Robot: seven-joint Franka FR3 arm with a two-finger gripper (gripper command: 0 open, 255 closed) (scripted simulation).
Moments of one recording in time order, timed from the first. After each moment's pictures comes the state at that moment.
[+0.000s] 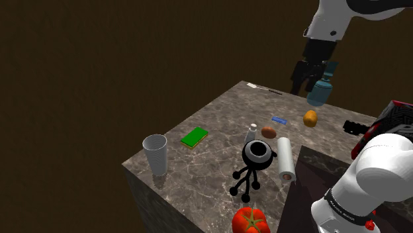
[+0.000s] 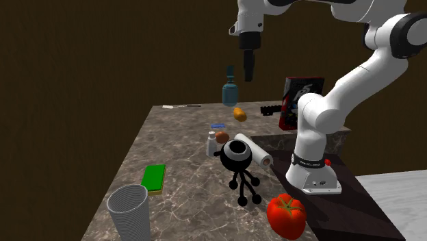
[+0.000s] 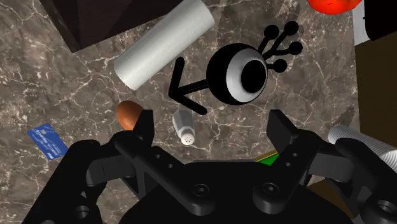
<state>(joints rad) 0.02 -0.83 -0.01 -2.33 0.12 1.45 0.12</state>
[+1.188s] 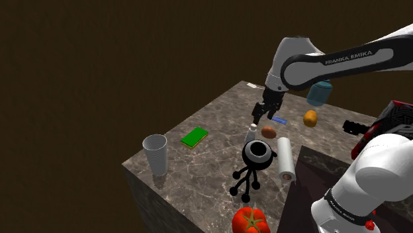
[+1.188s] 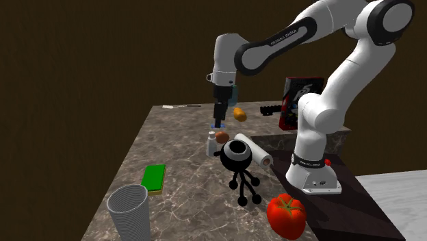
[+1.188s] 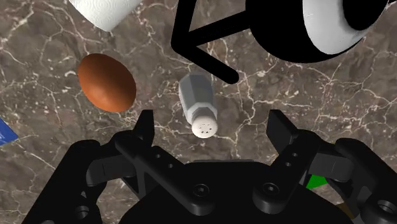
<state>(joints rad) 0.01 -0.56 0.05 -2.64 0.09 2.14 0.10</state>
